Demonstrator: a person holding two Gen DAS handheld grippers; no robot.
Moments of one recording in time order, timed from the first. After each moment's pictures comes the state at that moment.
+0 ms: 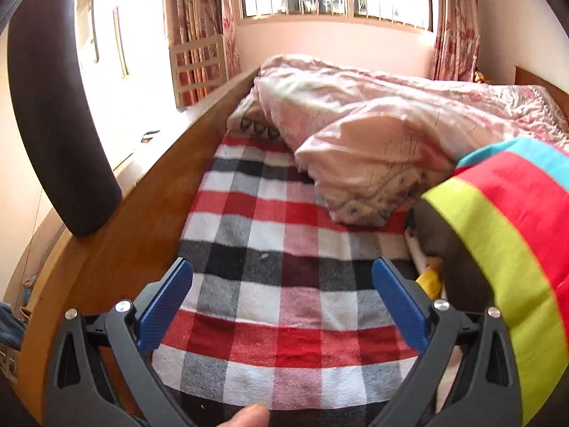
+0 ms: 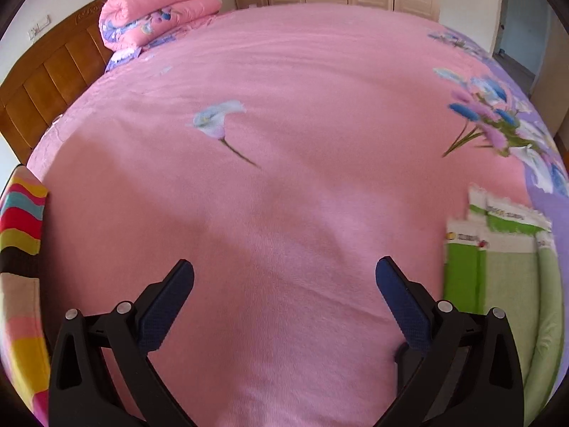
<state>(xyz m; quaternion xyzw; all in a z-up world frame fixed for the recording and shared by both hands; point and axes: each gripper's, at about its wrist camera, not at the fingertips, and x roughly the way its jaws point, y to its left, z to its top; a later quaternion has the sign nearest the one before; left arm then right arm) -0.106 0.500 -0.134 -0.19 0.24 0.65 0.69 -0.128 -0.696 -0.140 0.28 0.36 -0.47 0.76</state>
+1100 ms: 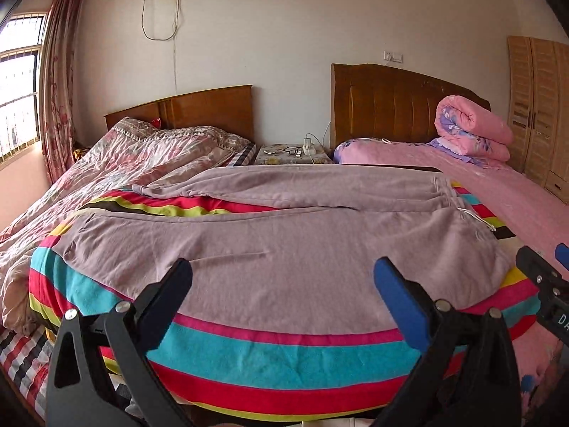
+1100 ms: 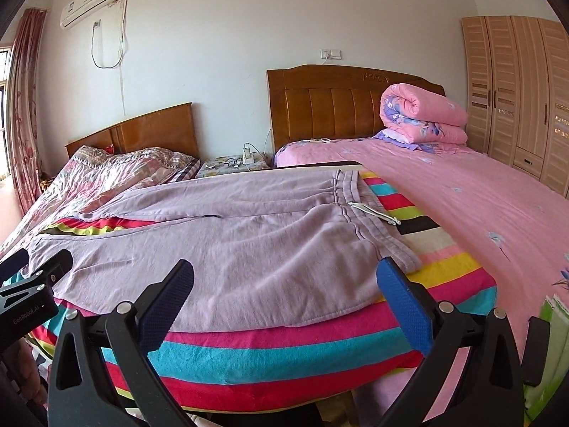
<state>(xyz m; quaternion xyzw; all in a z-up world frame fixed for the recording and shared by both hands) -0.048 -0.008 0.014 0.02 0.24 -0.03 0.97 -0.117 -0.220 0.029 0.06 0.23 -0.10 0.96</state>
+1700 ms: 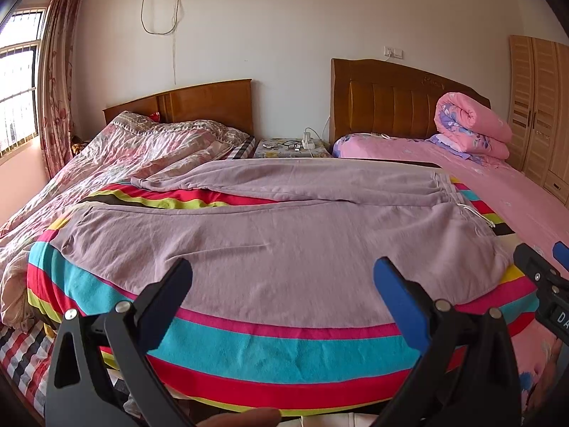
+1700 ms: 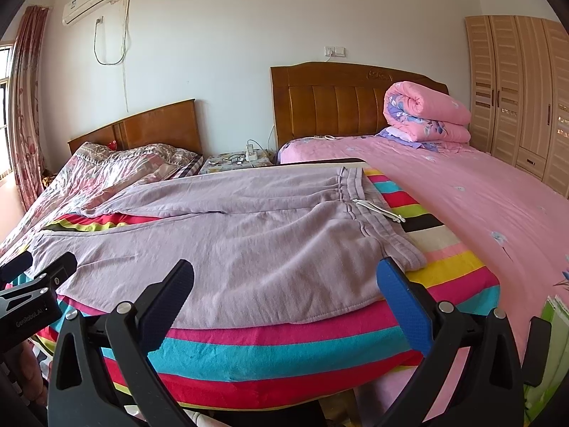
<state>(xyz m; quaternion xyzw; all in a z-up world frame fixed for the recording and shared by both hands) -0.047 -0.005 0.012 0.02 0.25 -0.03 0.97 -0.115 -0.216 0.028 0.06 0.24 -0.10 0.96</state>
